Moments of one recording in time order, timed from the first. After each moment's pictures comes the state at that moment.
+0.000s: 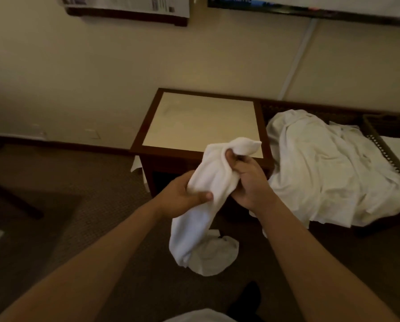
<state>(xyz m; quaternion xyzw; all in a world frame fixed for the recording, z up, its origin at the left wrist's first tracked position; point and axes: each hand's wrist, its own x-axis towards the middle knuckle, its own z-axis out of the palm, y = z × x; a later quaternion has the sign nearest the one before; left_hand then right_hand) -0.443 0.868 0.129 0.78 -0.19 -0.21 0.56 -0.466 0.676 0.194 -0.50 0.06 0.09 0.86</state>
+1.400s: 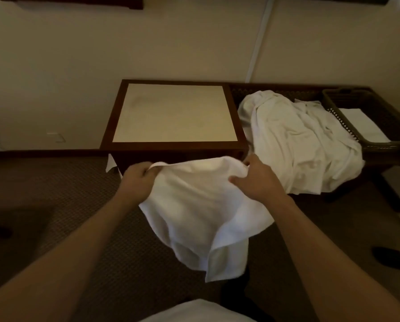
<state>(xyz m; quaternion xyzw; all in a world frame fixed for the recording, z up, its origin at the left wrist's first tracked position) -0.423 0.884 0.123 0.89 -0.08 -0.06 0.45 -0.503 0.598 0.159 -0.94 0.19 0.04 0.28</state>
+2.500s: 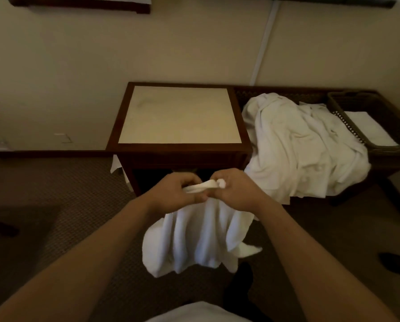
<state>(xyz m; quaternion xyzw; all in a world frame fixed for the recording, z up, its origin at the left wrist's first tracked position) -0.446 0.849 0.133 0.80 -0.29 -0.25 0.45 -0.503 0.644 0.163 -0.92 -0.04 0.08 0.37</state>
